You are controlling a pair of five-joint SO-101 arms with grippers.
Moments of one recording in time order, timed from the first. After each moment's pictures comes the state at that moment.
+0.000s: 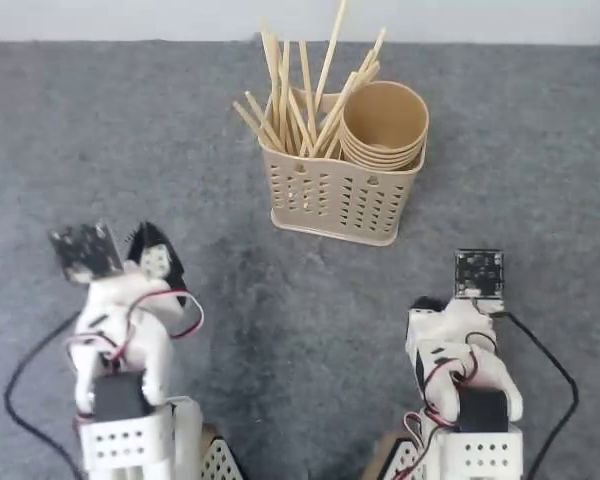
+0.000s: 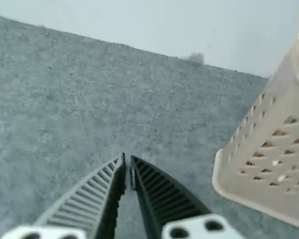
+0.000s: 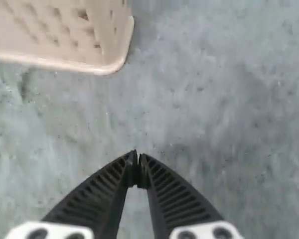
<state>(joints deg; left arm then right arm) -12.9 -89.3 80.1 48.0 14.5 -4.3 -103.2 91.4 67.2 -3.3</state>
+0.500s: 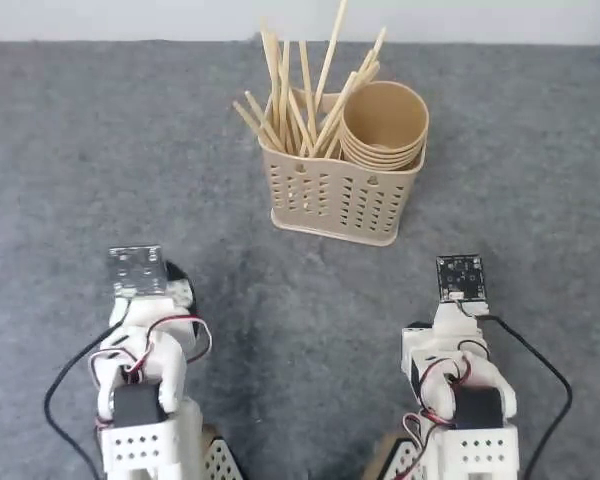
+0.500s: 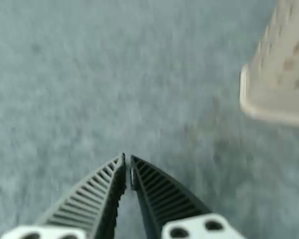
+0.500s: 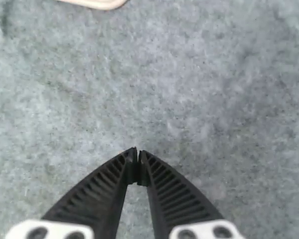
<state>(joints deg) -12.9 -102.9 96.9 55.8 2.2 -5.8 -103.1 95.3 73.2 -1.1</state>
